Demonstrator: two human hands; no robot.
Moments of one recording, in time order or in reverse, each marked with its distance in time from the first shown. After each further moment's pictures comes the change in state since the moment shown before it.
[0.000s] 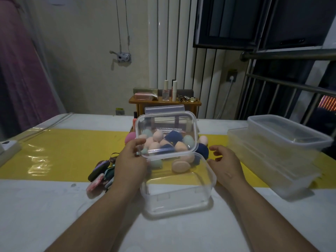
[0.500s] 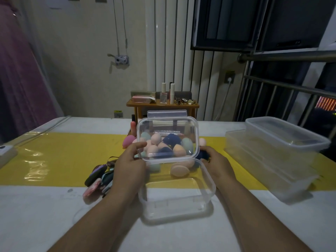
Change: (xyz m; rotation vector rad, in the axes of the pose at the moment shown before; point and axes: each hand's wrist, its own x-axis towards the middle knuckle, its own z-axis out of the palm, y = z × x) left_hand 0.000 0.003 0.004 -0.044 -0.016 -0.005; right_hand 0.012 -0.008 0.012 -0.093 -0.125 0.005
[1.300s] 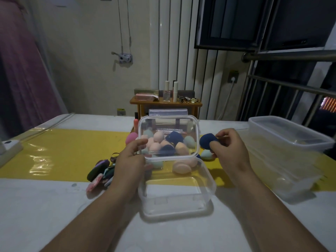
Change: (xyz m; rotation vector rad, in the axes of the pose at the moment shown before) left_hand -0.004 0.003 -0.001 -0.188 0.015 -0.096; right_hand -0.025 -0.032 -0.037 0.444 0.207 -0.136
